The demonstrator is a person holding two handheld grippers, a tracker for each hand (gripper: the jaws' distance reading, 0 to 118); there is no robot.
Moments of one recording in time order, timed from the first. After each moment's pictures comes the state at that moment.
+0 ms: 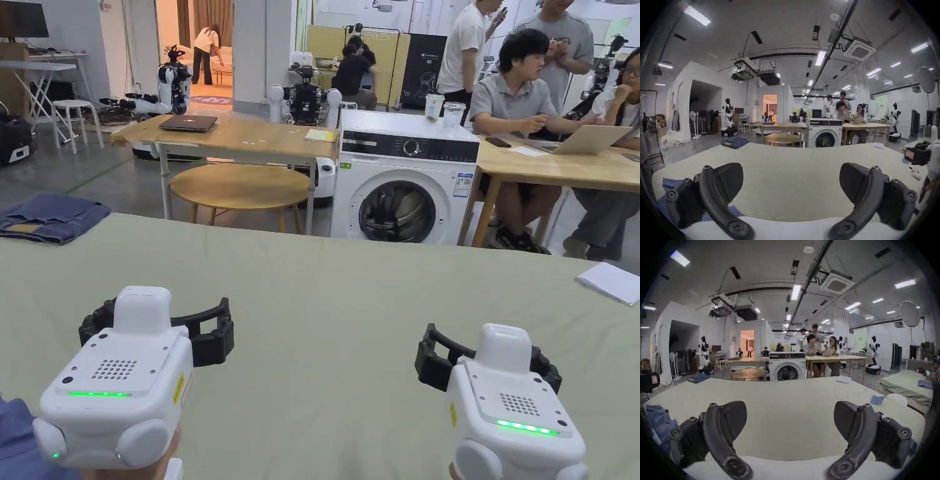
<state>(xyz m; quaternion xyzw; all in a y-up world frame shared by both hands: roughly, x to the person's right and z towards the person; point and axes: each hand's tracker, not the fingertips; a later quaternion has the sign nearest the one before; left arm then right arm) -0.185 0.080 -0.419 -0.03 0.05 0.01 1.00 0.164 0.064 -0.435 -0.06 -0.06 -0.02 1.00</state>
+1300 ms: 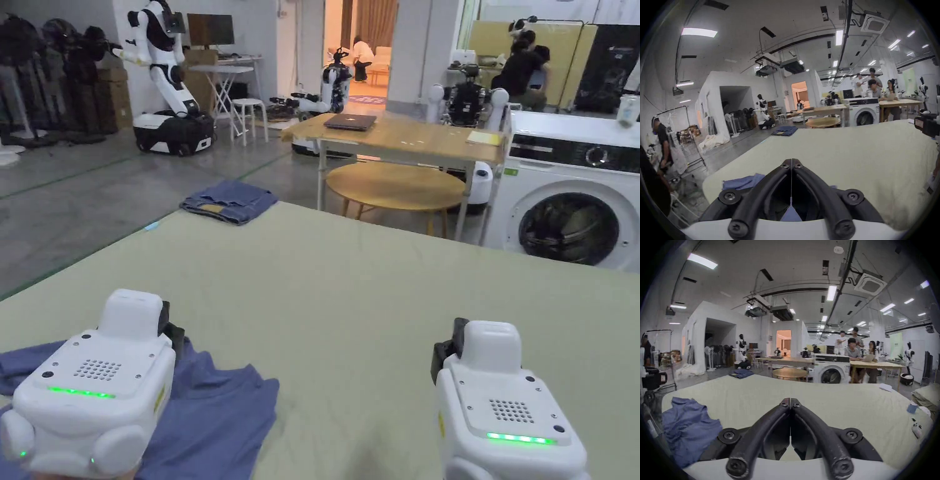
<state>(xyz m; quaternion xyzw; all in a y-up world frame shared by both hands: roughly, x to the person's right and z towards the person) -0.344 0.087 -0.293 -0.12 0.23 -0.06 0.96 -0.028 0.069 -0.419 -0.06 0.15 0.02 0.99</state>
